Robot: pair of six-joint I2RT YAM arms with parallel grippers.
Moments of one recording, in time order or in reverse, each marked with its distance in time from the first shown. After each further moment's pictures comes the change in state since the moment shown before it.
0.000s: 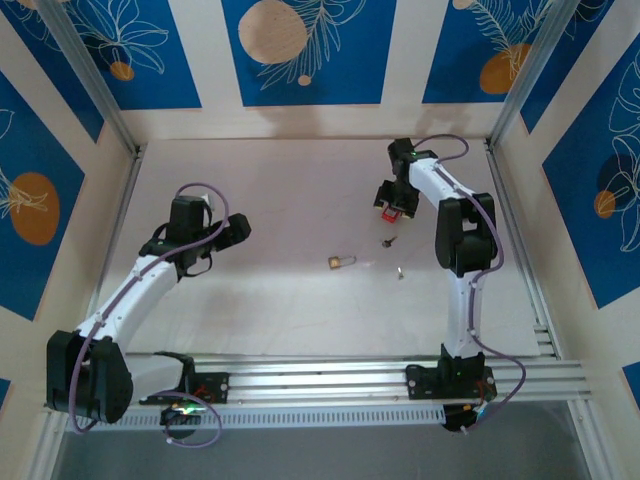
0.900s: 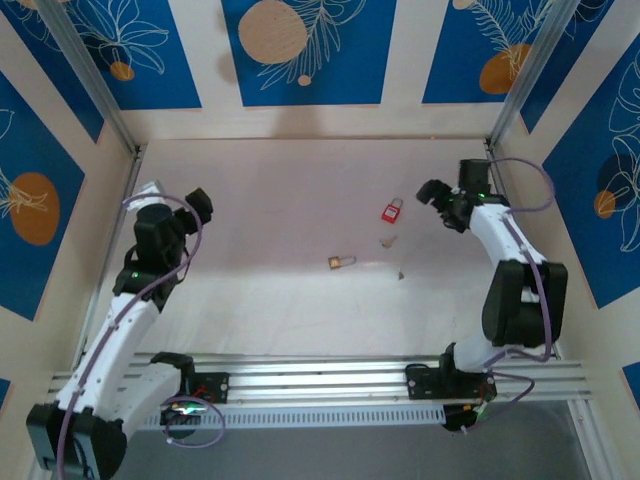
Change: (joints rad) left arm 0.039 -0.276 -0.063 0.197 -0.391 0.028; right arm -0.227 -0.630 -0.653 0.426 -0.114 0.067
